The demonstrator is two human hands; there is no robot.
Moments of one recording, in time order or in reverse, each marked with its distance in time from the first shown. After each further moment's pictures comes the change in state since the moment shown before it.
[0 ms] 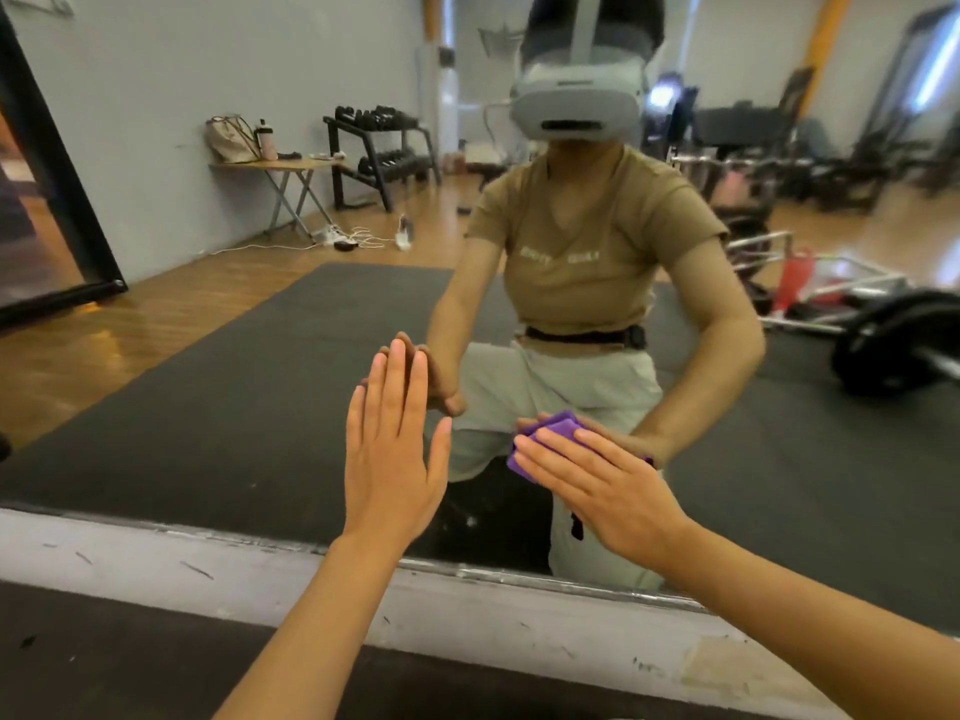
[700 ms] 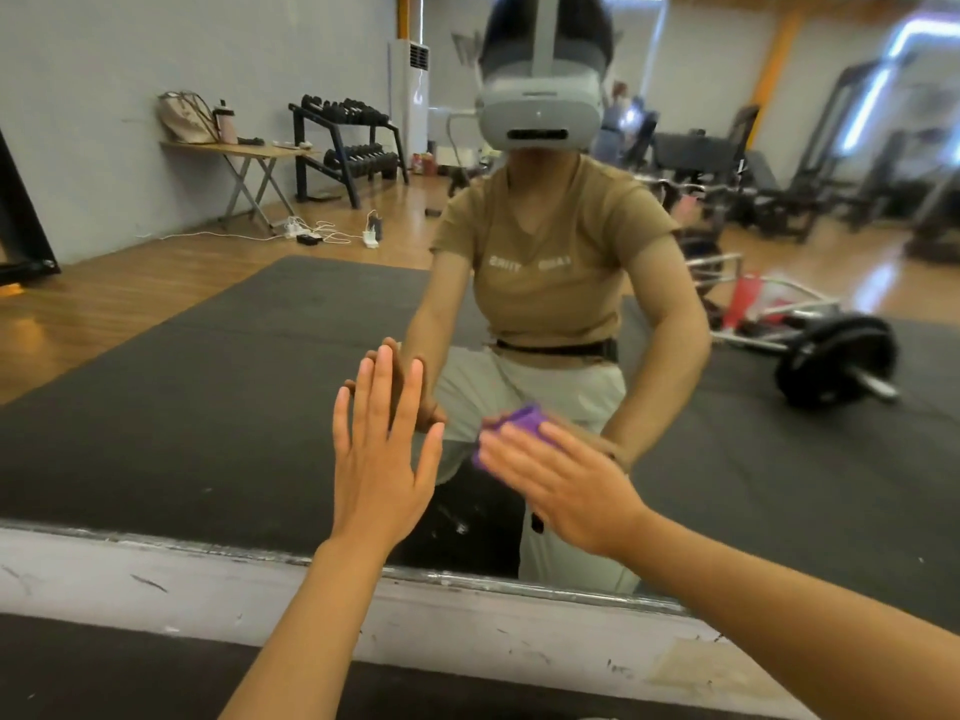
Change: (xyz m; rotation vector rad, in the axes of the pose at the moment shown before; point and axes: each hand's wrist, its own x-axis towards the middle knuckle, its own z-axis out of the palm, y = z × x) left_hand -0.001 -0.020 0.017 -0.111 0.108 0.046; right_hand 0.035 -0.006 0.000 -0.084 -0.031 -0.071
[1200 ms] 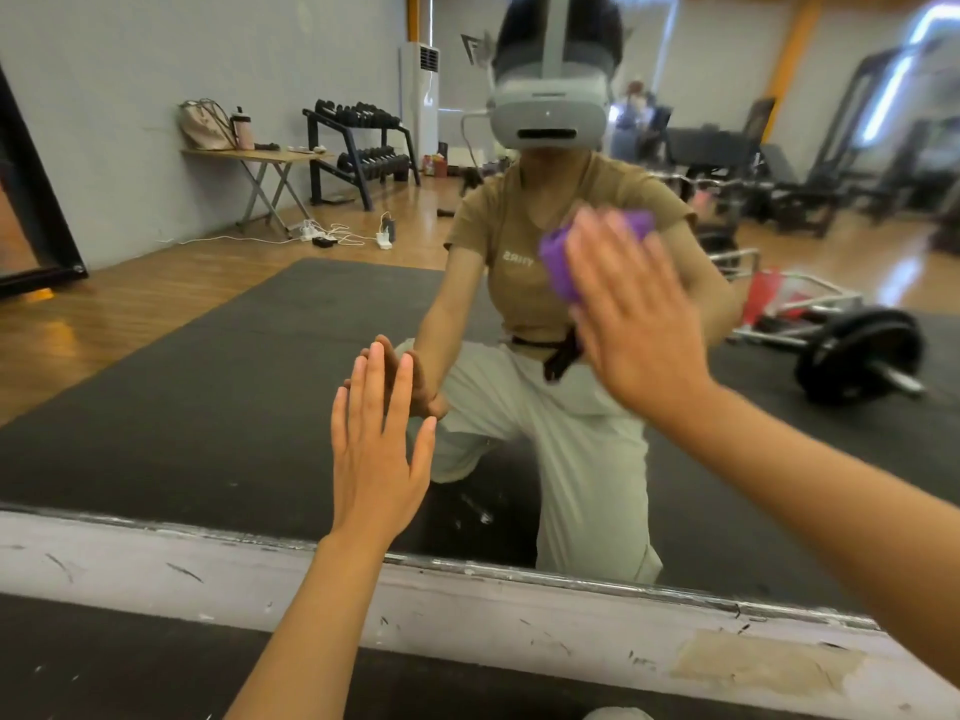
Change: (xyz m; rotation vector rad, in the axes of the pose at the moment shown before) left_hand -0.008 -0.022 -0.011 -0.002 -0.059 -0.087; right_hand 0.077 0.096 -0.060 0.094 0.330 0.462
